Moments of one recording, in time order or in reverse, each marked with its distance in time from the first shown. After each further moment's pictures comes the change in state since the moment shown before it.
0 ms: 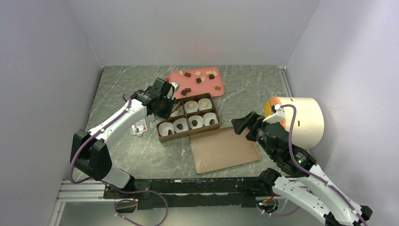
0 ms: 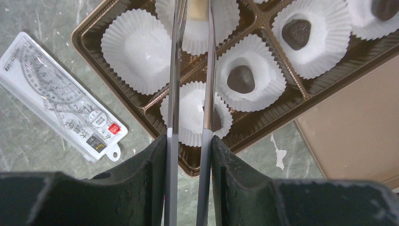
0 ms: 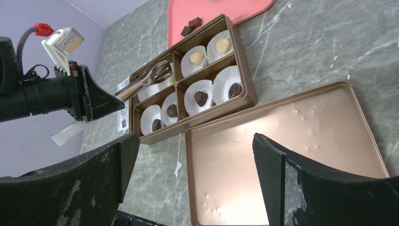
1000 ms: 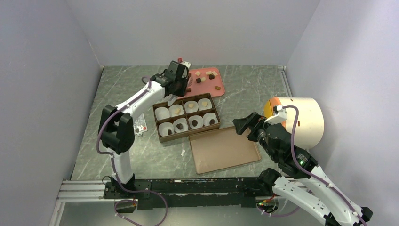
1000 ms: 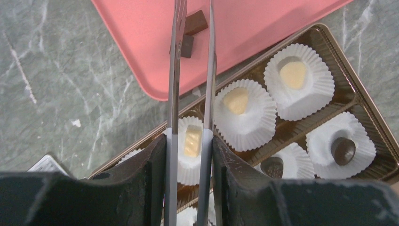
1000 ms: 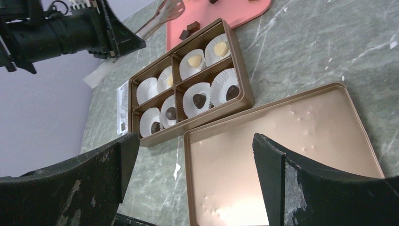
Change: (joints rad) left arm -0.001 0.367 0.384 0.195 -0.056 0.006; right arm 0.000 -0.018 0.001 -0.013 0.016 0.000
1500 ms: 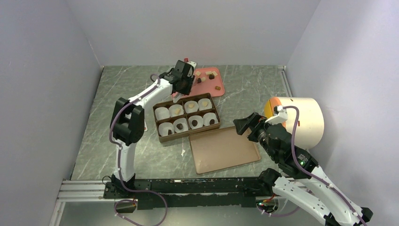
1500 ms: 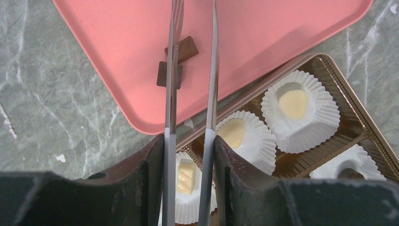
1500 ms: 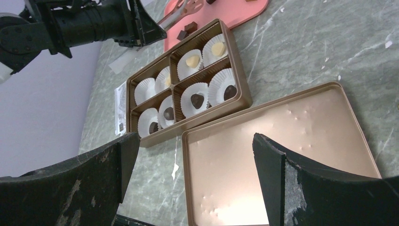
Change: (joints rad) left arm 0.000 0.182 0.120 0.061 0.024 0.028; right arm 0.000 -0.004 0.000 -0.011 0.008 0.000
